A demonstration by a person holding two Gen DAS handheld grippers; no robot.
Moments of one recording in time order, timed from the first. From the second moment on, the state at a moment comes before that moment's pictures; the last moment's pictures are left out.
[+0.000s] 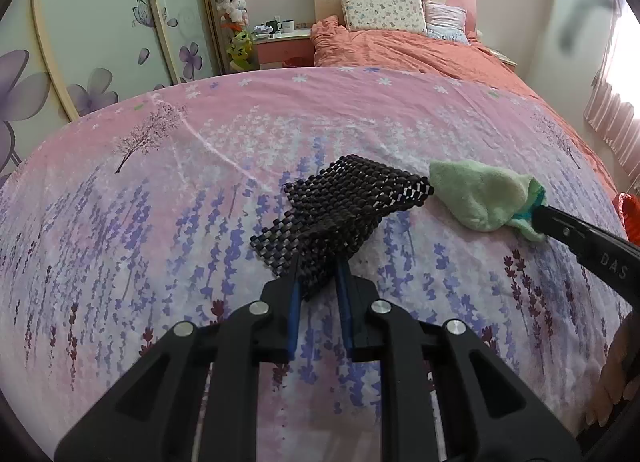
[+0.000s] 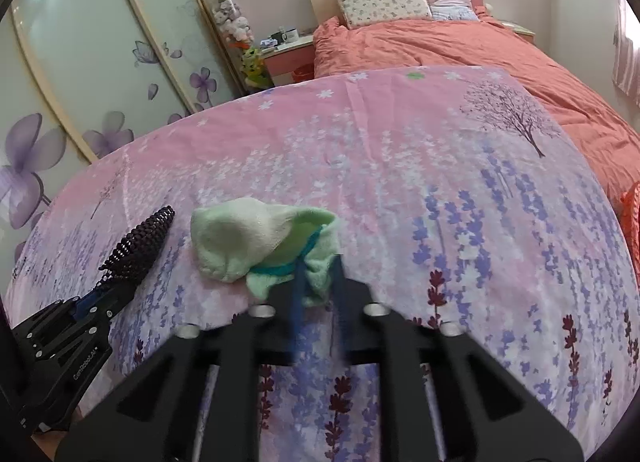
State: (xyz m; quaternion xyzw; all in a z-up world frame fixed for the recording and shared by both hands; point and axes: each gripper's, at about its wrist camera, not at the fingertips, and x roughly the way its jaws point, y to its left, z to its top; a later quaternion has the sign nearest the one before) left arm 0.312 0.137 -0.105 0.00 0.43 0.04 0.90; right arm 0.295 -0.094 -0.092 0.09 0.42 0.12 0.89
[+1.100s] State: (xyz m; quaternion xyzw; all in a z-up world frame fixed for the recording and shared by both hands) left arm 0.312 0.135 -0.106 0.01 0.44 0.04 0.90; right arm 0.261 -0.124 -0.096 0.05 0.42 0.06 0.90
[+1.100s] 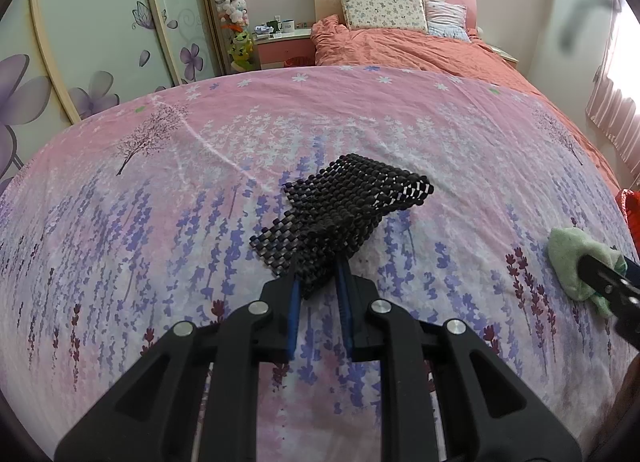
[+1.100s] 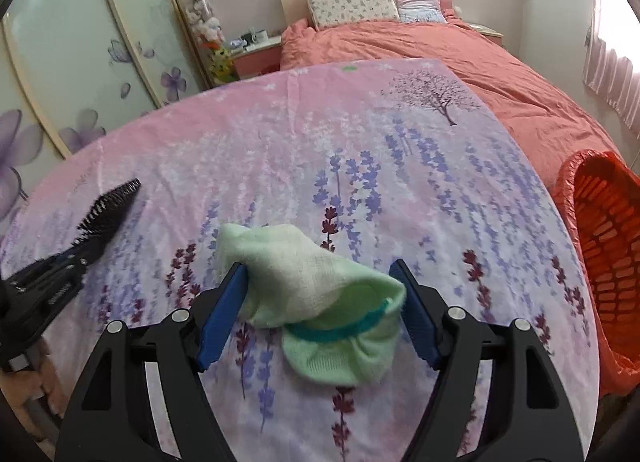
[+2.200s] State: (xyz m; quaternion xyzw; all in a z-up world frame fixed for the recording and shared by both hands) left arm 0.357 0.122 -0.103 -0.03 0.47 0.06 0.88; right arm 0.236 -0.164 -0.099 0.06 0.42 0.04 0.90
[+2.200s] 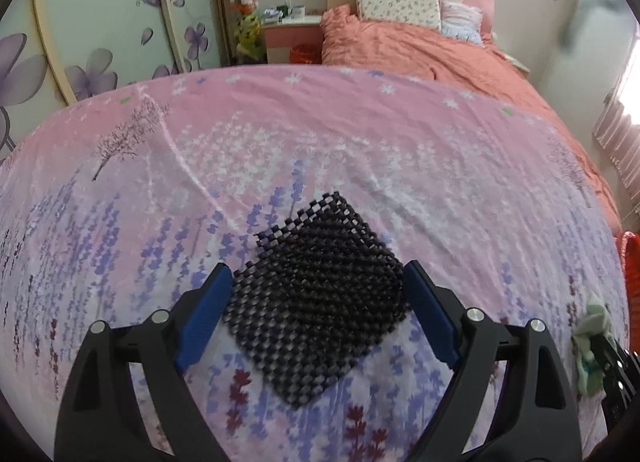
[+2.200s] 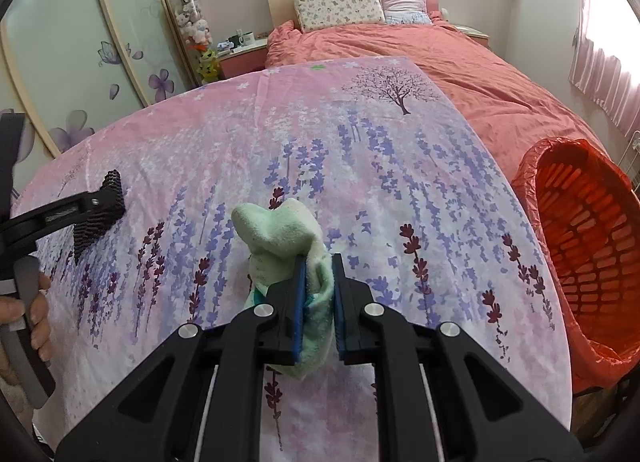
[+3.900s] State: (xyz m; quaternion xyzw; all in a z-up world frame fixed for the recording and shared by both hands) left arm 0.307 0.115 -0.103 0.01 0.43 0.03 0.90; right arm 0.234 -0.167 -0.100 0.07 0.42 0.05 0.90
